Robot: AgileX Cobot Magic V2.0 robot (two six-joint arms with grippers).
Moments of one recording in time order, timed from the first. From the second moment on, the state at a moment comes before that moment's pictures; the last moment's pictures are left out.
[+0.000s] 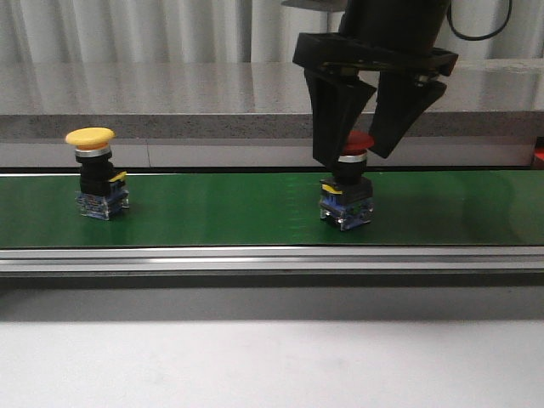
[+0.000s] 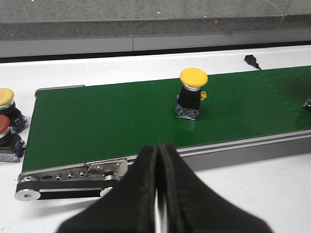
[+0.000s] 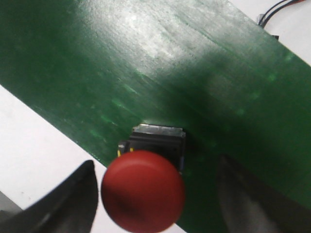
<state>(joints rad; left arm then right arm) -0.17 0.31 -0.52 -0.10 0.70 0.06 0.45 1.80 -1.52 0.15 1.08 -0.19</state>
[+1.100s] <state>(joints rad) -0.17 0.31 -0.52 -0.10 0.70 0.06 -0.23 1.61 -1.52 0.06 1.05 0.06</state>
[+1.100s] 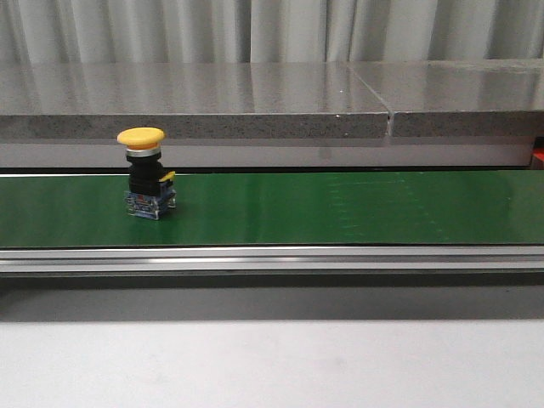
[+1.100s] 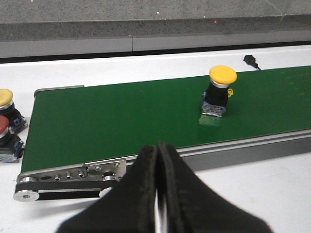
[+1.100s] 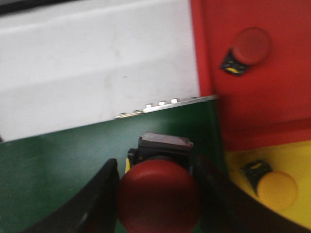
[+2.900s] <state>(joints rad) -0.17 0.31 -0.52 -0.10 0.70 0.06 -0.42 1.93 -1.52 0.06 0.80 0.11</state>
